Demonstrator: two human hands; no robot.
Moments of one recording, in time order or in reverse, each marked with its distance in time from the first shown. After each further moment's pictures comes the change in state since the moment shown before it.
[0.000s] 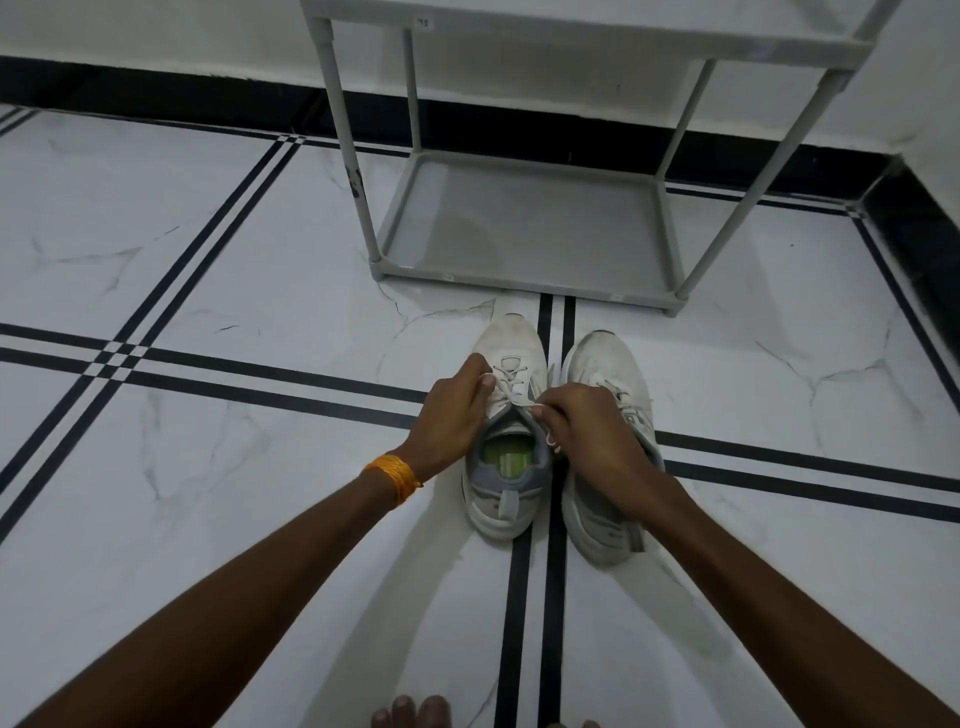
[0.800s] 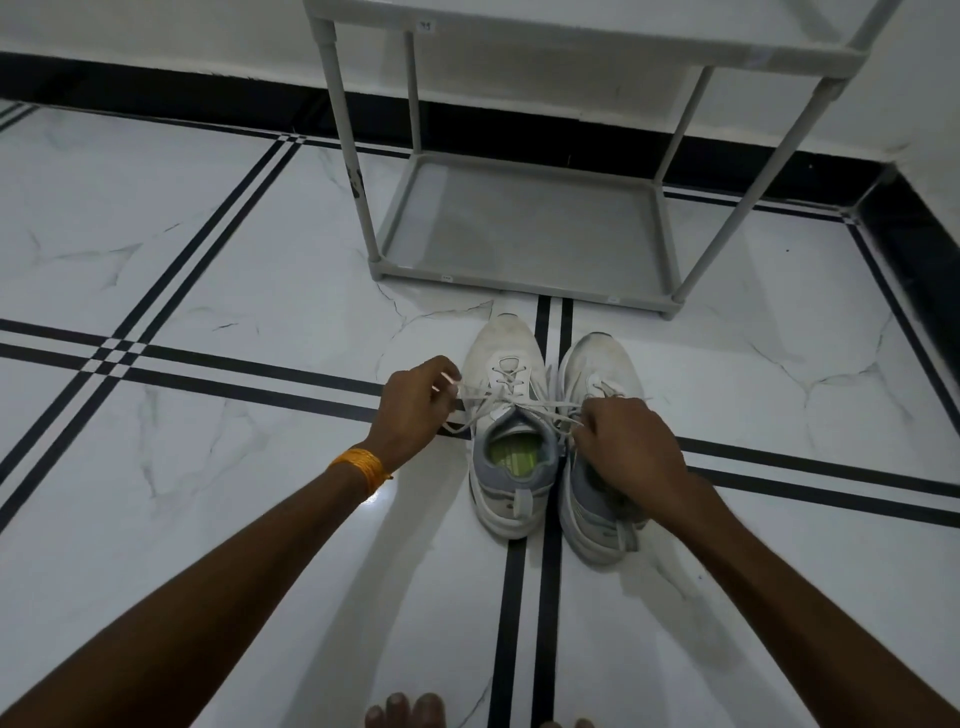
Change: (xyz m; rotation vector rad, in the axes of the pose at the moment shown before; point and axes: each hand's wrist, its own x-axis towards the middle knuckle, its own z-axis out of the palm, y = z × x) left_hand 0.003 -0.034 -0.021 0.089 0.086 -0.084; right_hand -0.018 0.019 -0.016 -0.332 -0.005 0.218
